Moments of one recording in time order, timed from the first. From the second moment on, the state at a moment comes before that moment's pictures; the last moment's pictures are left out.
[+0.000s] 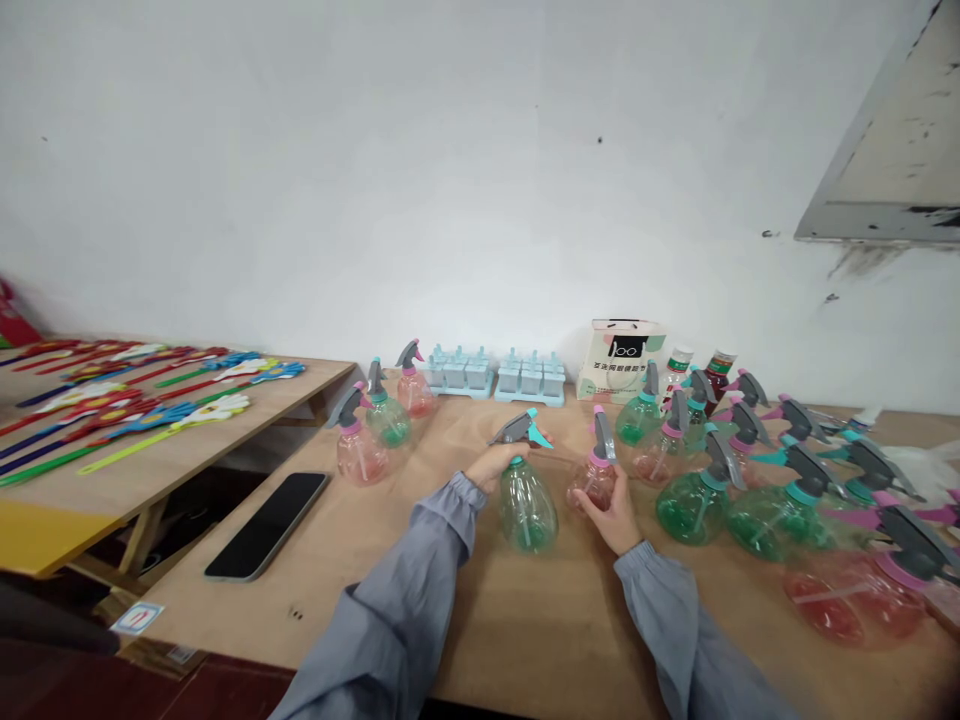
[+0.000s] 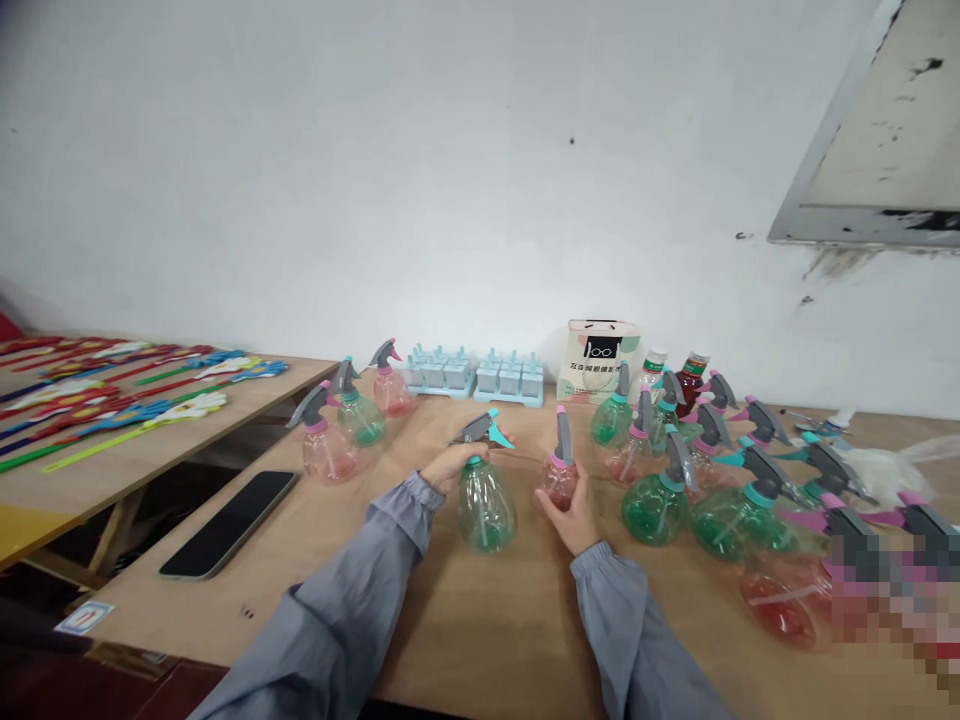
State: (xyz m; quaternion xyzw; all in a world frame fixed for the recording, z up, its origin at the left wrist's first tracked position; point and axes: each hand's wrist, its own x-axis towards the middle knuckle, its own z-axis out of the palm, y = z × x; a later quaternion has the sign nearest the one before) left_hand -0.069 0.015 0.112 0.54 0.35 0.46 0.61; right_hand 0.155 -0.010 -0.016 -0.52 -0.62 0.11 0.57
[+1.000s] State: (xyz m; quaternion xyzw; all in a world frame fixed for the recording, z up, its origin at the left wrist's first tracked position) left_hand -0.311 -0.048 0.085 0.31 0.66 0.68 -0.02; right_hand 0.155 -0.012 -0.016 -0.52 -0.62 0.12 0.58
